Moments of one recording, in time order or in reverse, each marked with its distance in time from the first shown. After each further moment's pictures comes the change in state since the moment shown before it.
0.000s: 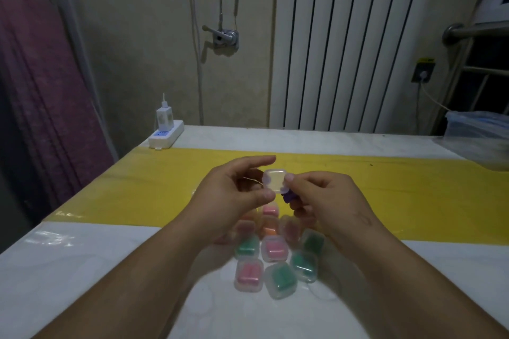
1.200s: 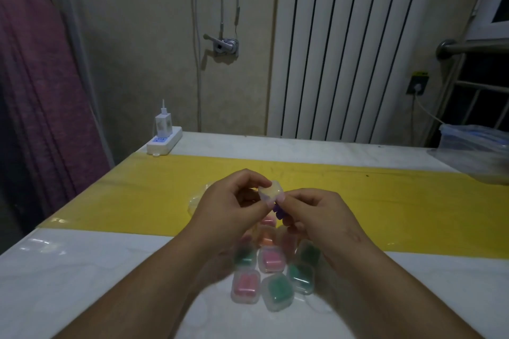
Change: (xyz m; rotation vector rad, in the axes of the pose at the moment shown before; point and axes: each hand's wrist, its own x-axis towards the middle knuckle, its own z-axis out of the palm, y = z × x) left_hand -0.002 -0.006 0.006 0.097 0.082 0.101; right_hand -0.003 0.000 0.009 -0.021 -0.034 0.033
